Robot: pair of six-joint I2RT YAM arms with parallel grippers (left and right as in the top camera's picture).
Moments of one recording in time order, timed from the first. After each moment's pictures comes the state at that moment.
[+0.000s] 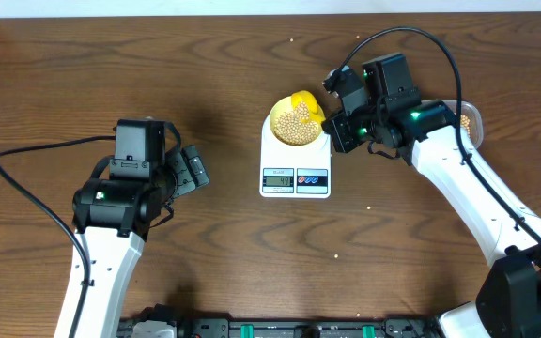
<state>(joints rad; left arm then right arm) -0.11 1.14 1.07 -1.00 -0.06 -0.49 0.37 1.66 1.32 -0.62 -0.38 -0.05</state>
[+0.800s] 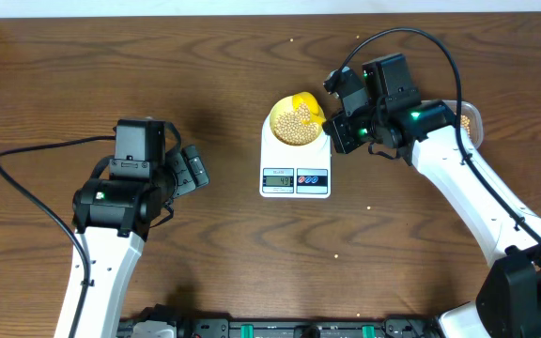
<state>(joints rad) -0.11 1.14 1.07 -1.00 -0.06 -0.49 0.37 1.66 1.32 -0.63 -0.37 -0.05</state>
